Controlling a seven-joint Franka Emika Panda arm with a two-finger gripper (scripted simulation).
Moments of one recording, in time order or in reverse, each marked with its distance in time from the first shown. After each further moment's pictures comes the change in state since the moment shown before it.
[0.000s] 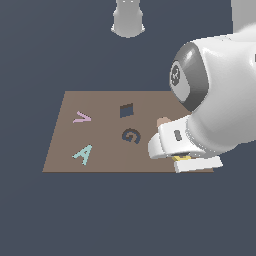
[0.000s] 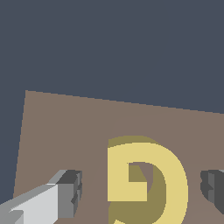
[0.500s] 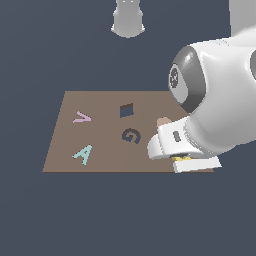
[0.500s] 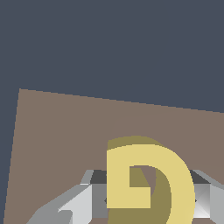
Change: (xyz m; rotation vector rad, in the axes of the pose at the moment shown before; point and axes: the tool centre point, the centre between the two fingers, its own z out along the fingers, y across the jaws) arm 0.000 0.000 0.005 0.000 0.000 0.000
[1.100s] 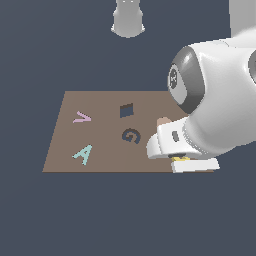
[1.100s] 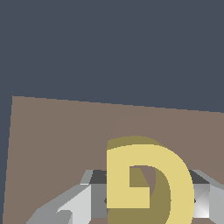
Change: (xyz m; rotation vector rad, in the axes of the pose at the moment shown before) arm 0.002 0.002 0.000 0.000 0.000 0.038
